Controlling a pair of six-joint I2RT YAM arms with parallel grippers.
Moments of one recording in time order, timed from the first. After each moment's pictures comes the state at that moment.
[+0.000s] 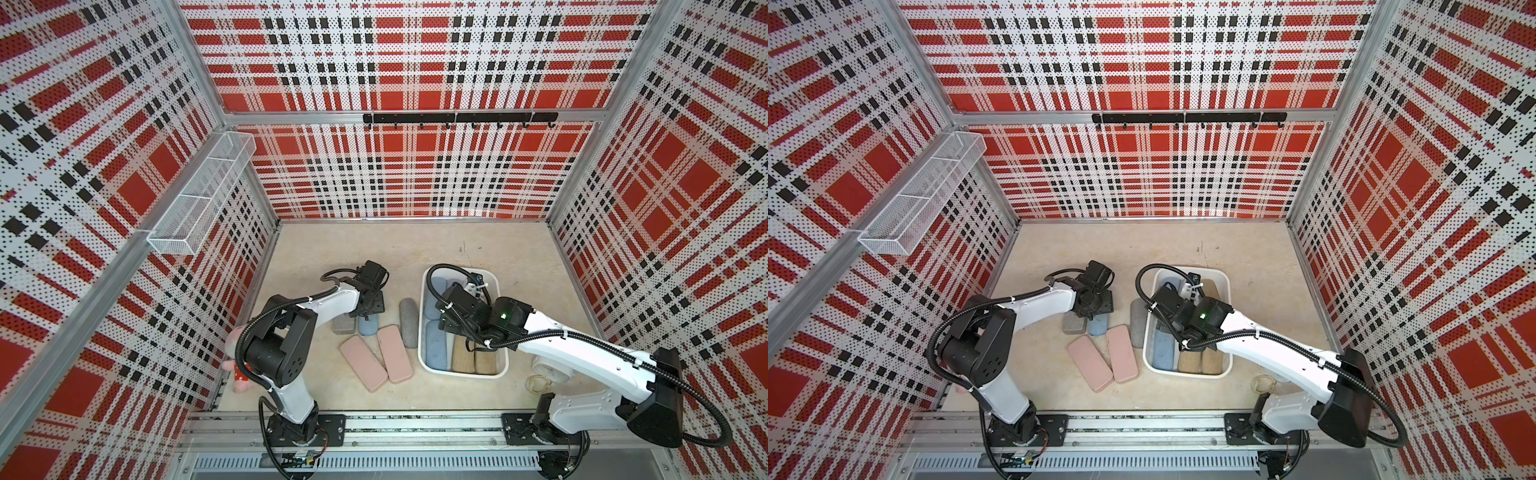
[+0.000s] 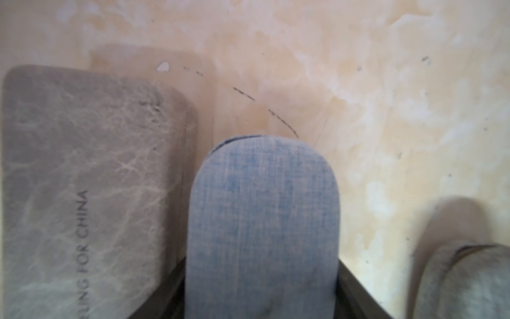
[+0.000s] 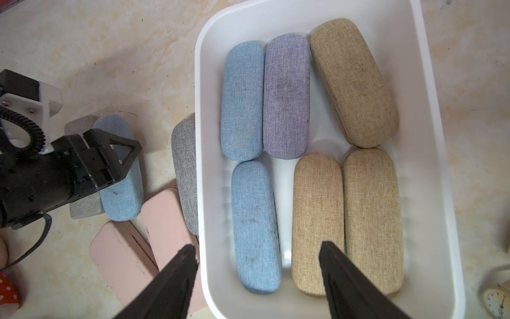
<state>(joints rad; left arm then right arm) -0.47 1.73 1.04 -0.51 -0.18 -0.62 1.00 1.32 1.17 -0.95 0.44 1.13</state>
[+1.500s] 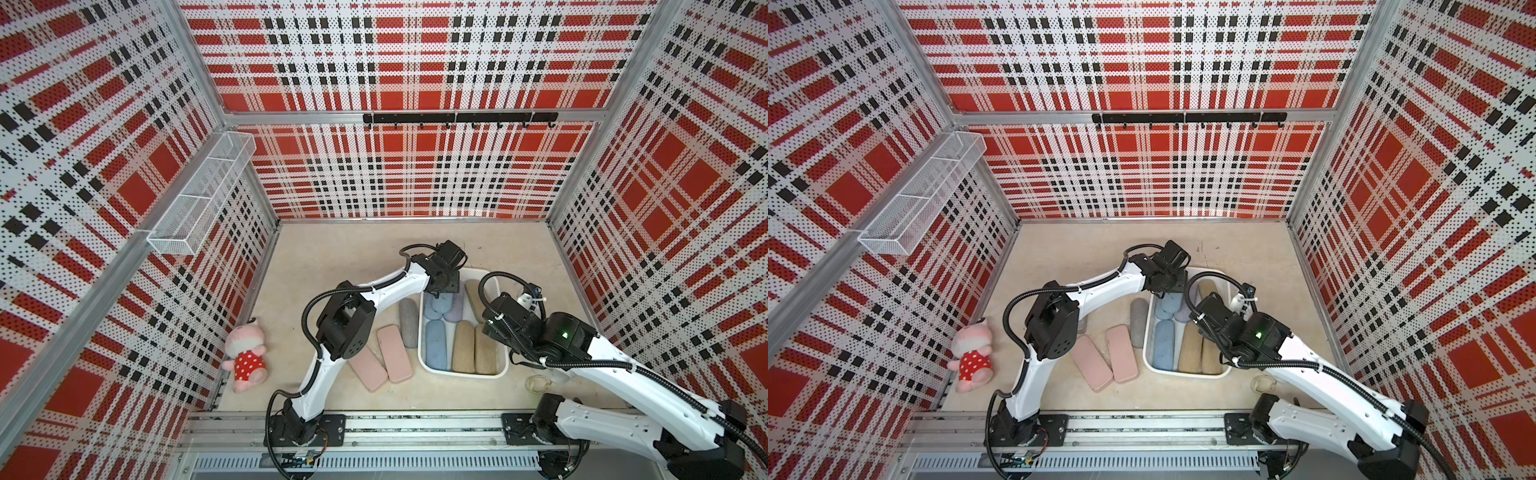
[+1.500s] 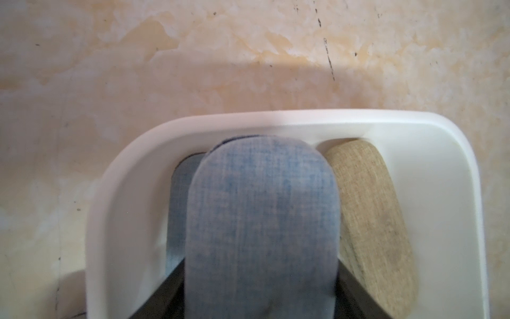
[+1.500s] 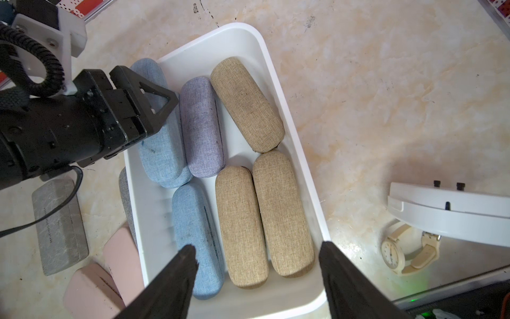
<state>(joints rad) -0.81 2.21 1.87 -0.67 -0.11 -0.67 0.89 0.98 1.03 -1.18 0.52 1.26</state>
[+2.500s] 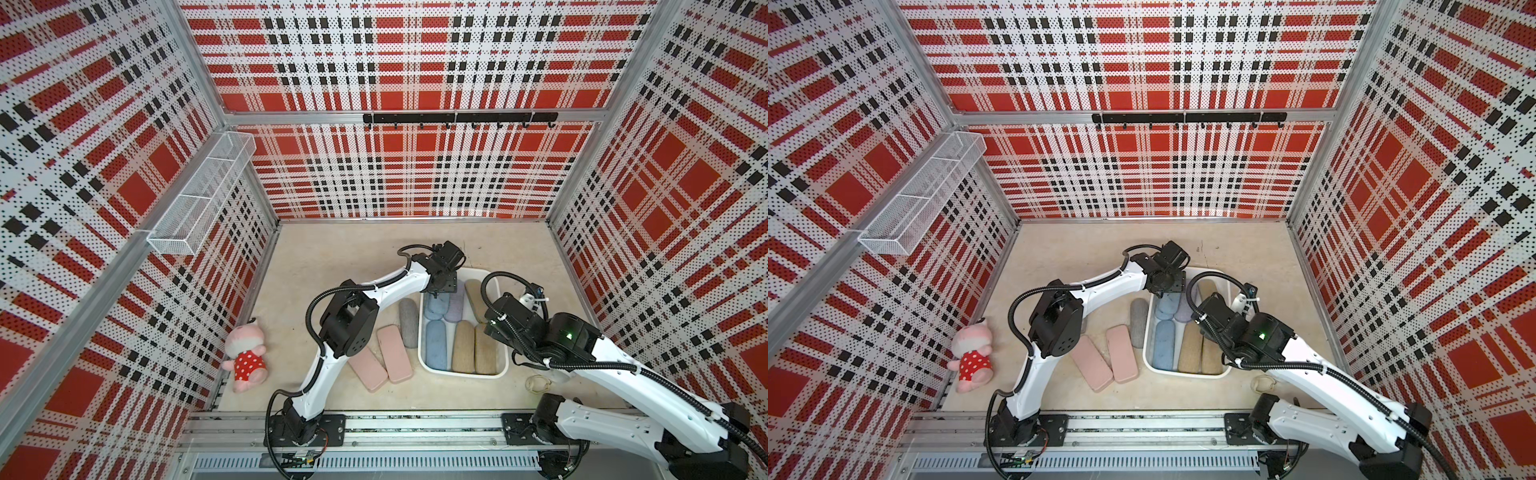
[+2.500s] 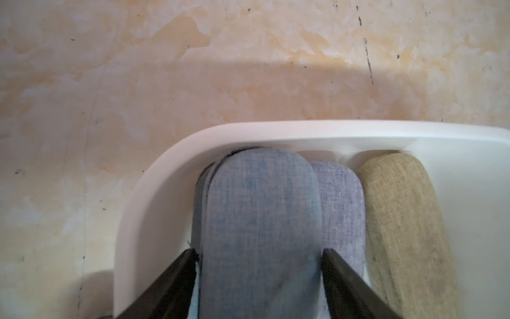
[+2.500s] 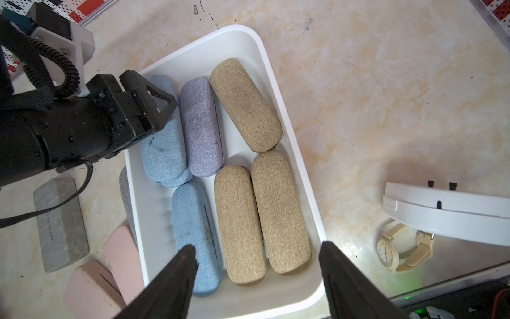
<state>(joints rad) -0.81 2.24 1.89 -0.71 -0.16 -0.68 0.89 0.97 1.05 -1.20 0.52 1.26</state>
